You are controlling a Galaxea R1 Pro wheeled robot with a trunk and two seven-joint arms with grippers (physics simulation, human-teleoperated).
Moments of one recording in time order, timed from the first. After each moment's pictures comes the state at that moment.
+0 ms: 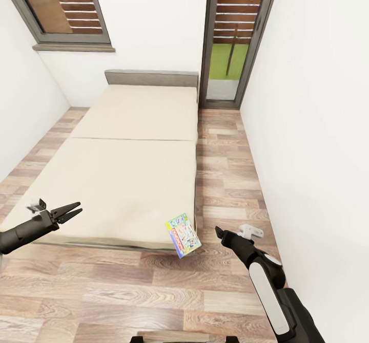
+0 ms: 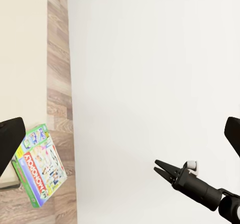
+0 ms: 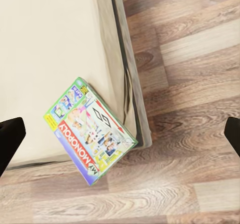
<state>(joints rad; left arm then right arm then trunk) -0.63 0.32 0.68 -1.06 -0.02 0.91 -1.51 -0.31 0.04 0.13 -1.48 -0.54 0.51 -0.26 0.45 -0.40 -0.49</state>
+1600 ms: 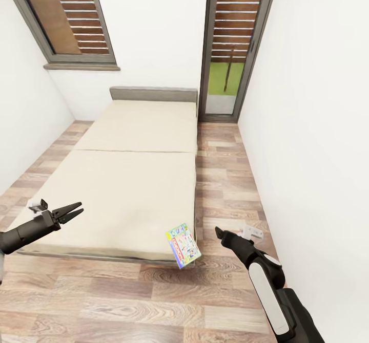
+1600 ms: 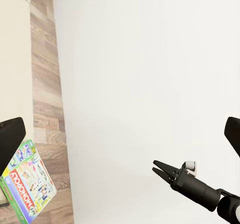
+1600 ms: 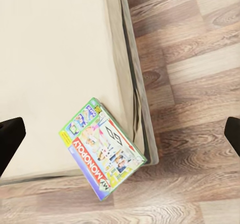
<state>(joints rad) -0.63 0.31 0.68 -1.05 -0.02 0.91 -1.51 -0.31 0.04 0.13 -1.47 -0.54 0.51 -0.26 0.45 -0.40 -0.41</state>
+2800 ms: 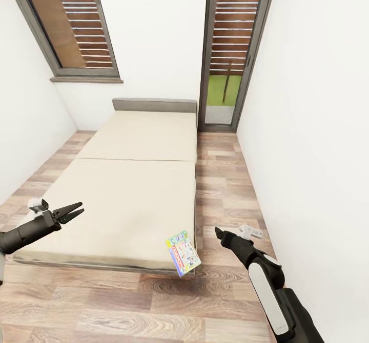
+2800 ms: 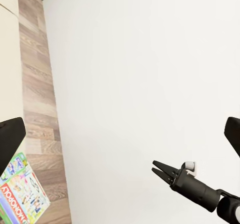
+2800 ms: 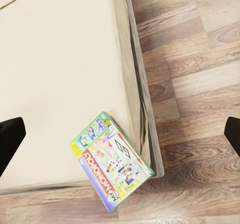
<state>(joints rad) -0.63 0.31 0.68 -1.06 -0.02 0.91 -1.51 -0.31 0.04 0.13 -1.47 -0.54 0.51 -0.26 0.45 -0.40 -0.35</state>
